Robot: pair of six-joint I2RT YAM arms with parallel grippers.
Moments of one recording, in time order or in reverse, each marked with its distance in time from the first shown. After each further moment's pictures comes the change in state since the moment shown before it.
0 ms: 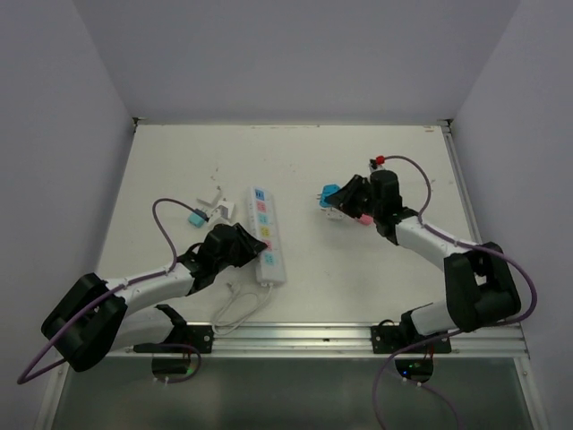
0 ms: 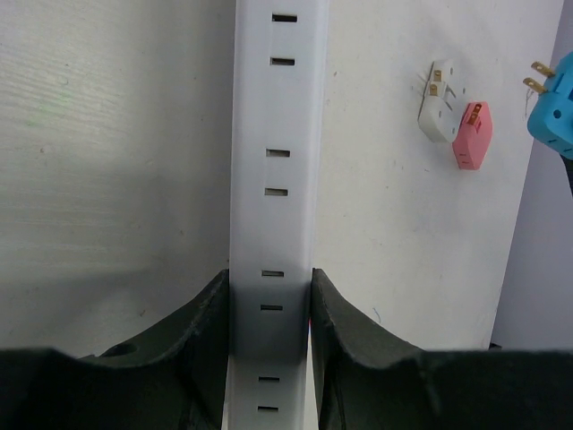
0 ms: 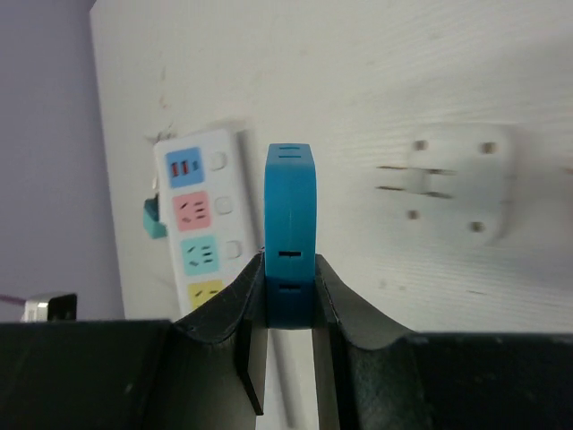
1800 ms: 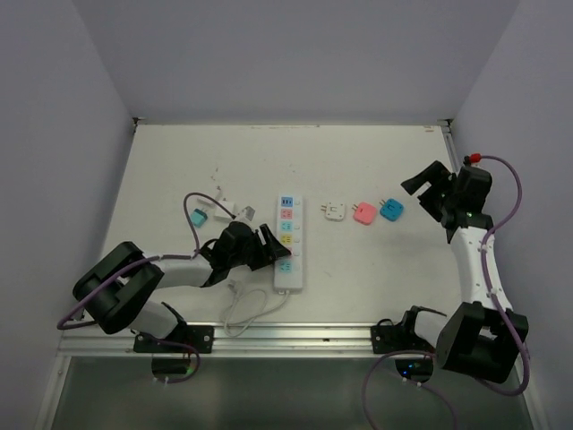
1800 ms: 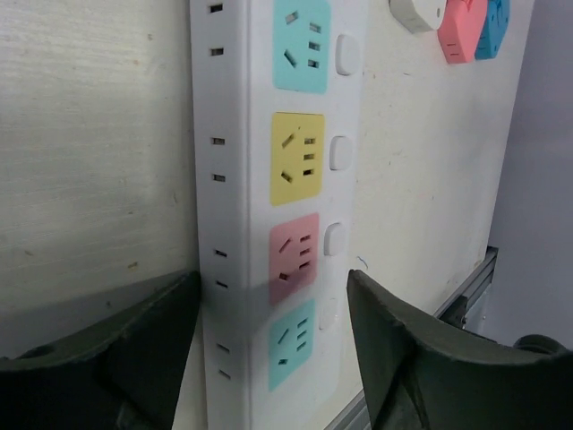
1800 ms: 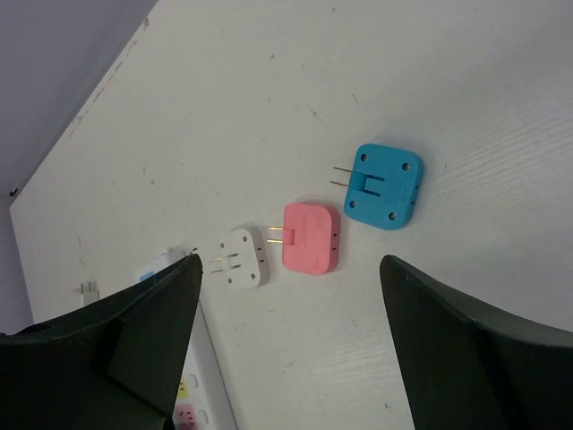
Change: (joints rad) left arm -0.039 0.273 0.051 0.227 0.243 0.073; right arm -0.627 -0.310 0.088 -0.500 -0.006 -0.283
